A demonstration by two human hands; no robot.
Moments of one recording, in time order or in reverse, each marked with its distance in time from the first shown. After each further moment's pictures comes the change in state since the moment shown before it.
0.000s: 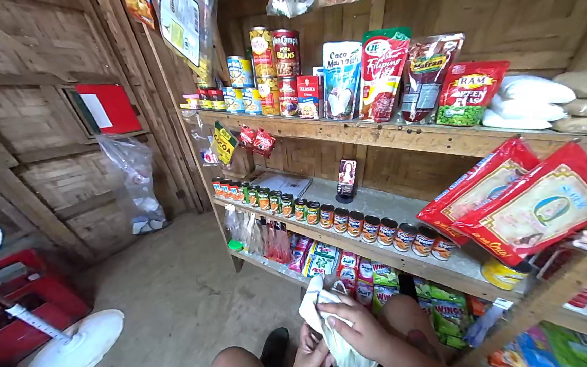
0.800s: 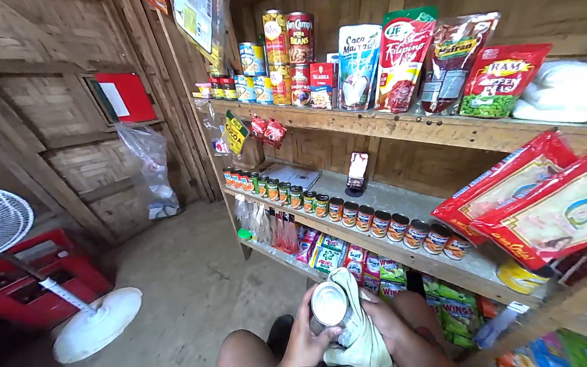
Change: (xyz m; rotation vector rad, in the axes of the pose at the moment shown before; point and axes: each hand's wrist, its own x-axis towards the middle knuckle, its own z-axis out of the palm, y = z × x) left_hand 0.020 0.030 -0.011 0.861 -0.115 0.603; right_hand -0.005 0.009 -0.003 0.840 0.284 0.831
